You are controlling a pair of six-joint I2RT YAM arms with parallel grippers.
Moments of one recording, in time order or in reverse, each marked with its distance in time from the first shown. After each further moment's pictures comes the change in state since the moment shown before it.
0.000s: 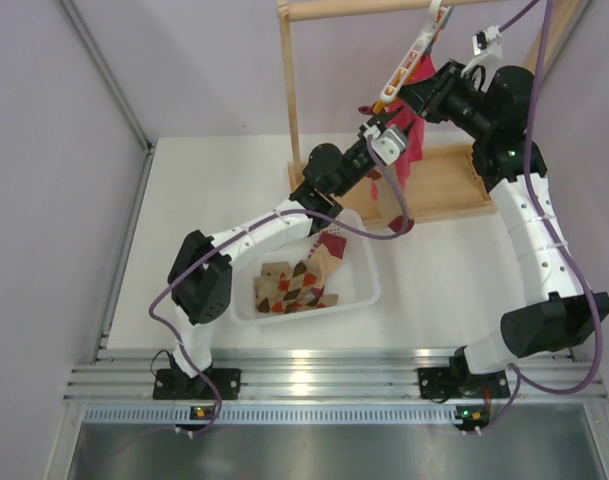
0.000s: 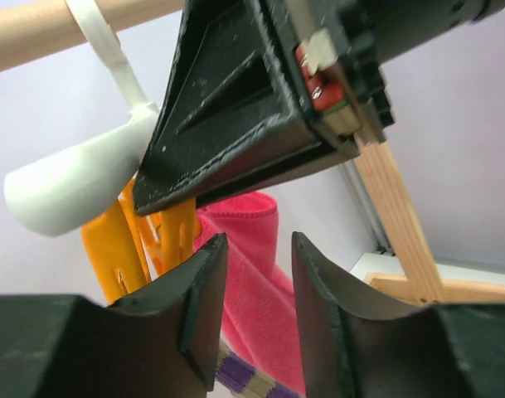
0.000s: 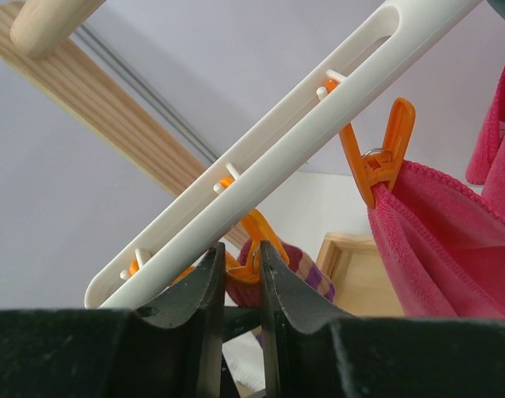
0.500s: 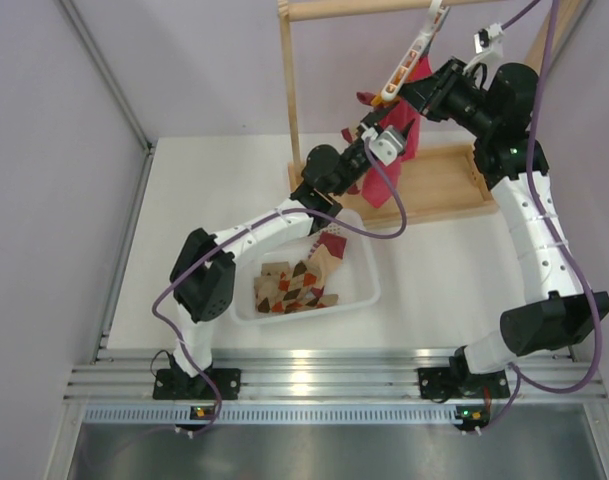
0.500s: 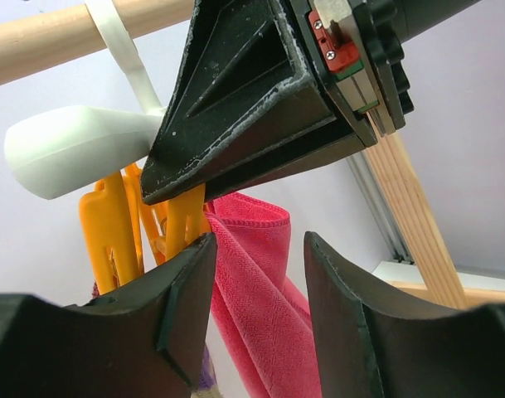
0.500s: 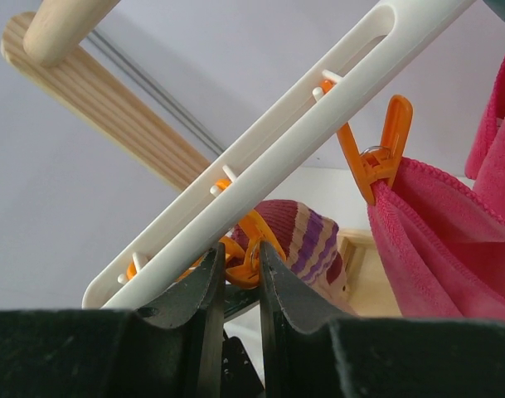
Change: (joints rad) left arm 0.019 0.021 -0.005 0.062 -0.002 0.034; right arm -0.012 0.010 0.026 -0.018 -0.029 0.043
